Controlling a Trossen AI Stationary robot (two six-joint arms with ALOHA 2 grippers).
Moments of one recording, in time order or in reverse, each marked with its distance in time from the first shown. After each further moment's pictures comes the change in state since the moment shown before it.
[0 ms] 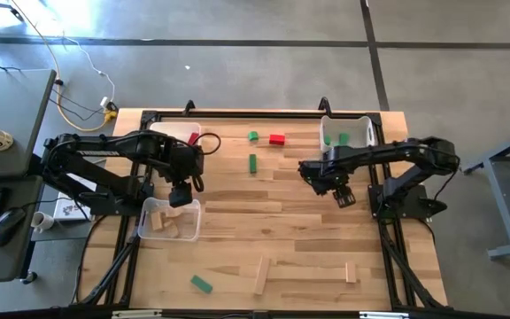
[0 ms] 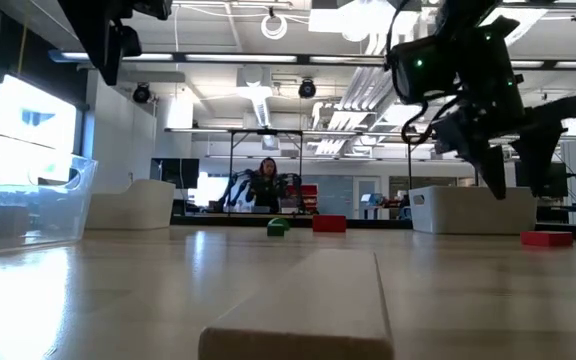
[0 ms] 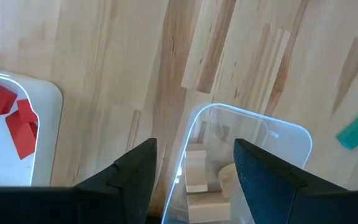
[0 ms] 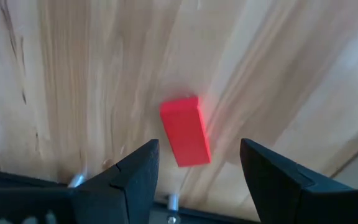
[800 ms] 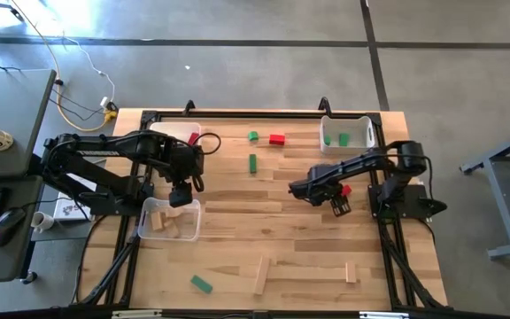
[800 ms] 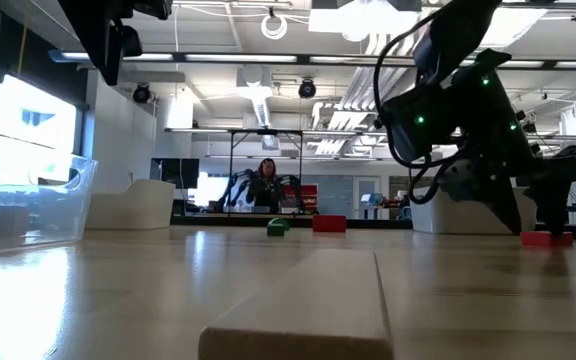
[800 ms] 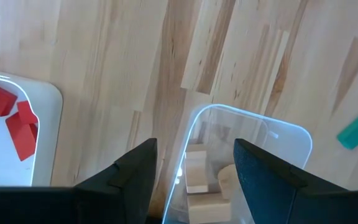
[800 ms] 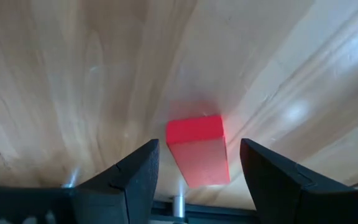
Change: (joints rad) left arm 0.000 0.000 0.000 0.003 0.000 0.007; right arm 0.107 0.268 0.000 0.025 0.088 0.132
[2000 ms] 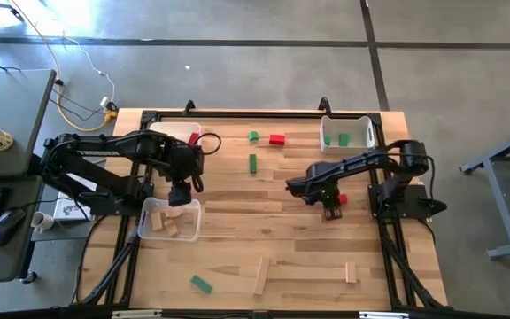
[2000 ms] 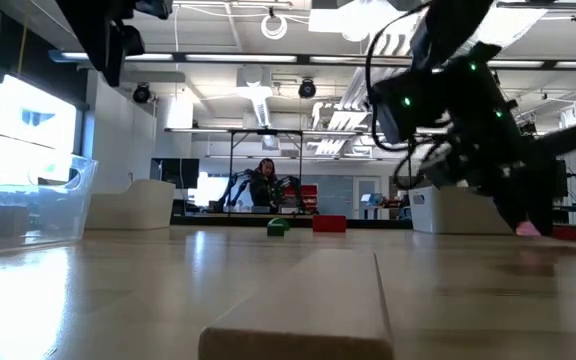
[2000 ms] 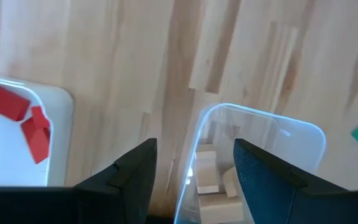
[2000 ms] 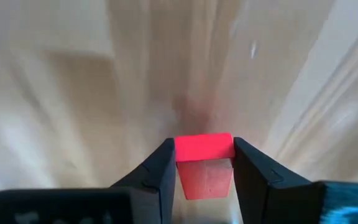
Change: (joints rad) left arm 0.004 0.000 0.000 -0.005 -0.034 0.037; right arm -0.015 -0.033 0.043 0.035 -0.181 0.174
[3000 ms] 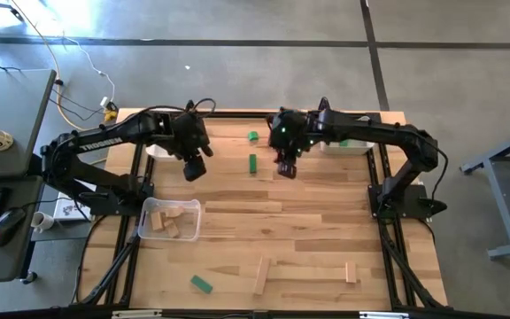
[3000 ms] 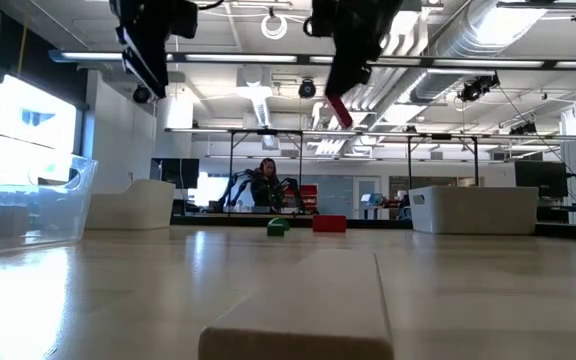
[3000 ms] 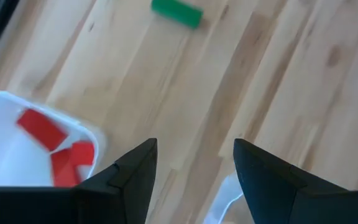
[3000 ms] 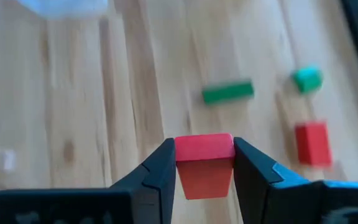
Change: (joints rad) left arm 0.294 0.000 0.000 0.198 0.053 0.051; right arm -0.219 -0.093 0.595 0.217 -0.067 0.041
